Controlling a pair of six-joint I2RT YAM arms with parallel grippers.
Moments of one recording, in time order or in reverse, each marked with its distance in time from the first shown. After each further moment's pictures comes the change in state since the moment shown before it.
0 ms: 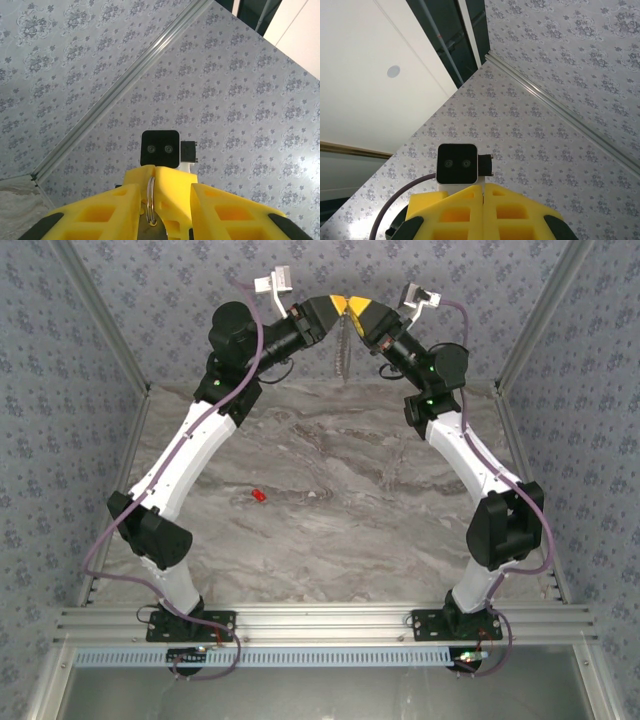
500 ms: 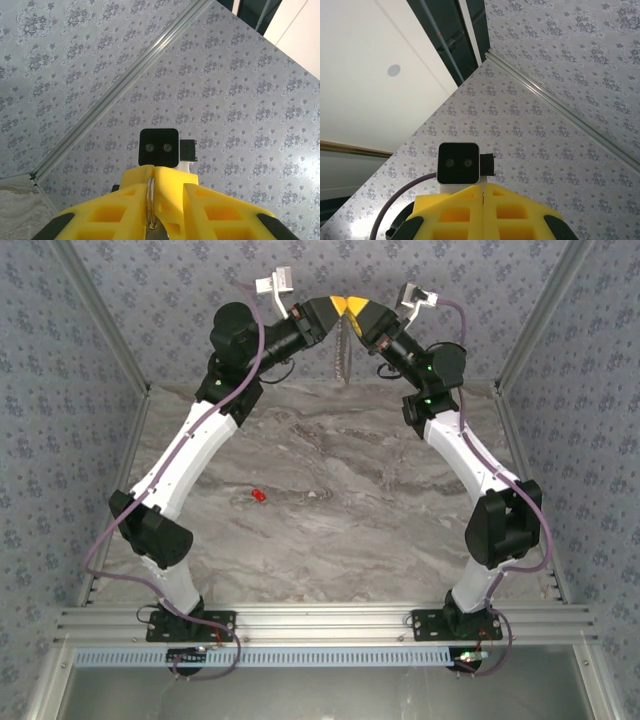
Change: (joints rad) left arm 0.000 0.005 -0.005 0.006 0.003 -0.009; right arm 0.004 0.013 0.012 0.000 -0.004 0.003
